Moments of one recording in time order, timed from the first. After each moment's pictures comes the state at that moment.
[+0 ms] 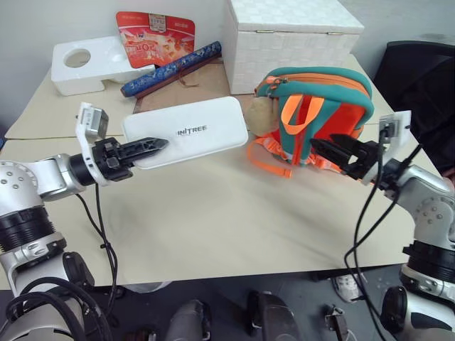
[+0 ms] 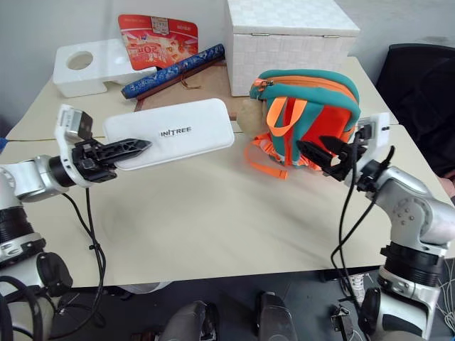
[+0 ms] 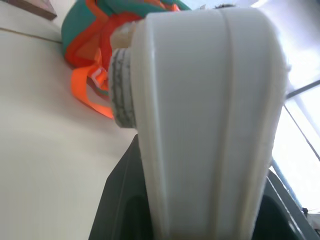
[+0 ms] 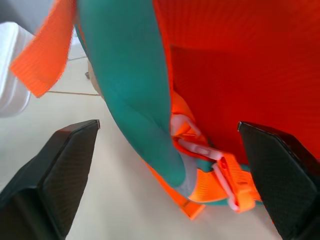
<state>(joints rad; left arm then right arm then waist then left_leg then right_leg) -0.78 0.69 0.57 0.20 -0.96 1.62 -0.75 -0.60 -0.48 -0.43 -0.02 0.66 0.94 0.68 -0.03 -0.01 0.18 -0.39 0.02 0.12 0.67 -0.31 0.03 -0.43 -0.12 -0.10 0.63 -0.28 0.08</state>
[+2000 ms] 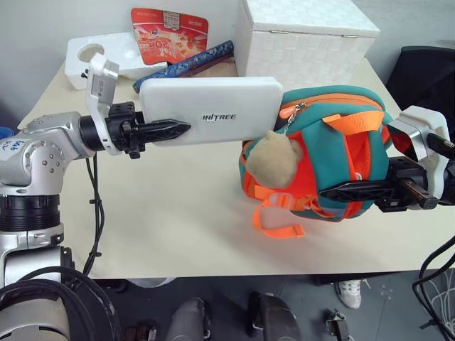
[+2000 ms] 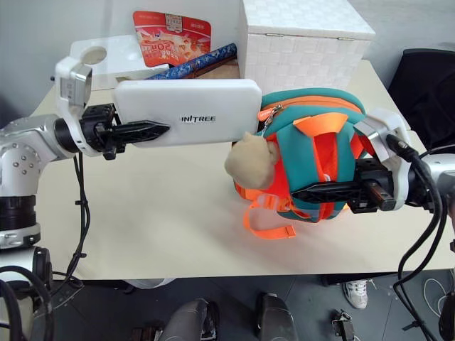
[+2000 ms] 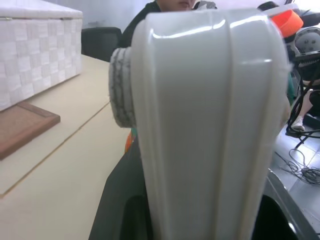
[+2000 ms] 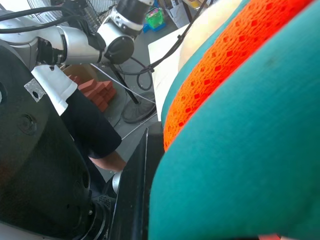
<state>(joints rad) -0.87 0.79 0.13 0.11 -0.74 0.81 -1.11 -0.53 -1.02 -0.24 -0.23 1.04 1.09 1.36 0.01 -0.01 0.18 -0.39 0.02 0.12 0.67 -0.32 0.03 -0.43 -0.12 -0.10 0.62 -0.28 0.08</state>
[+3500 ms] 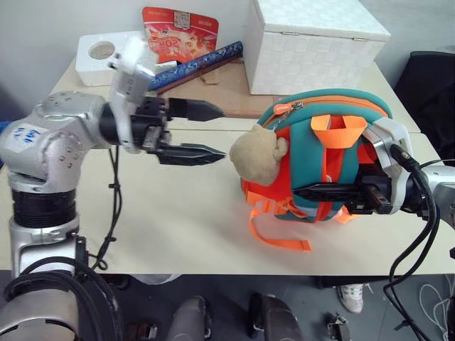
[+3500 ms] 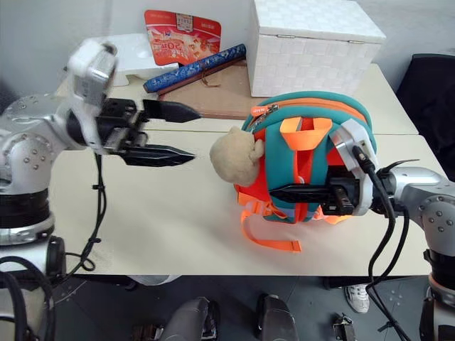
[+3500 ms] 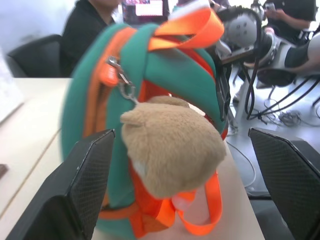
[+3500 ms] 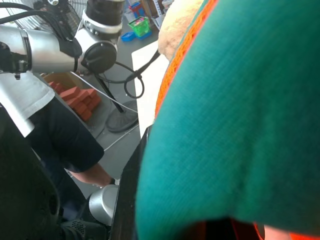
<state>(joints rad) -0.95 0.64 -0.02 -0.18 -0.65 0.87 -1.11 -0.49 -0.91 -0.21 -0.33 1.09 1.03 1.10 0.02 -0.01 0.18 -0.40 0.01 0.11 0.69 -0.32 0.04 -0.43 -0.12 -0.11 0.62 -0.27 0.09</state>
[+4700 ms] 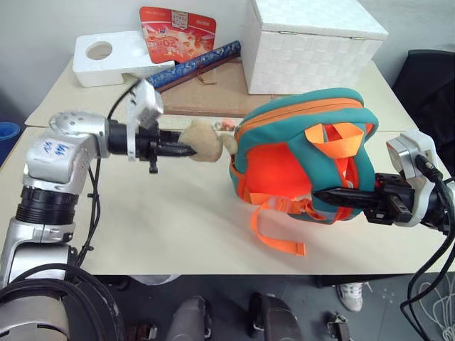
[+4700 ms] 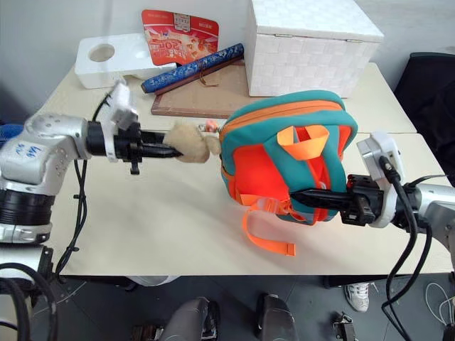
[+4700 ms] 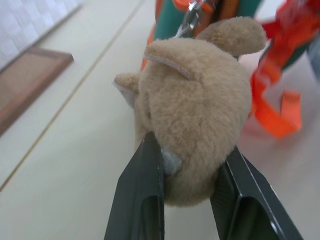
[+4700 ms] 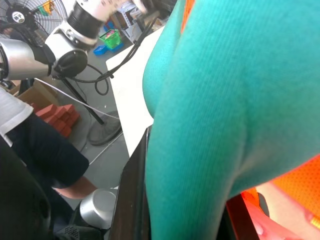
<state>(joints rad) -0.83 0.79 -0.17 0.13 -0.34 0.49 -1.16 -0.29 -0.97 -0.36 -0.34 1.16 1.00 1.05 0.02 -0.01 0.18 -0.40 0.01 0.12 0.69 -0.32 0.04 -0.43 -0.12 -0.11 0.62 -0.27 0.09</state>
